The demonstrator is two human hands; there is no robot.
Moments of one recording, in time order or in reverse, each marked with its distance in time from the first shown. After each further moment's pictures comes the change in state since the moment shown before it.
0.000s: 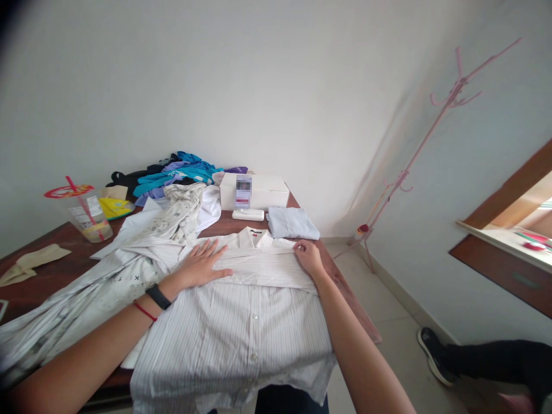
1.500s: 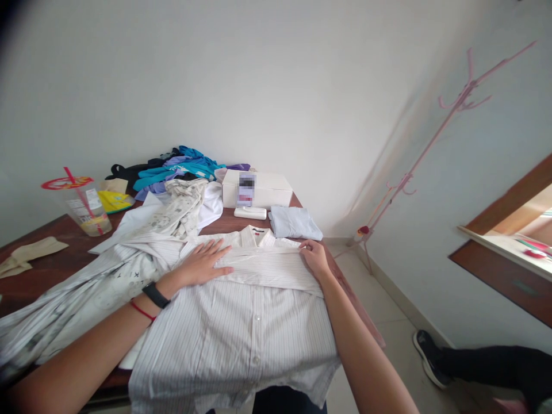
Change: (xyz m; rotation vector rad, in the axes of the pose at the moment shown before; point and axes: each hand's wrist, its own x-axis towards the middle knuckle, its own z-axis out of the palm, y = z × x) left_hand 0.001 0.000 -0.001 -0.028 -0.033 0.060; right_hand 0.001 0.013 0.000 0.237 0.037 0.143
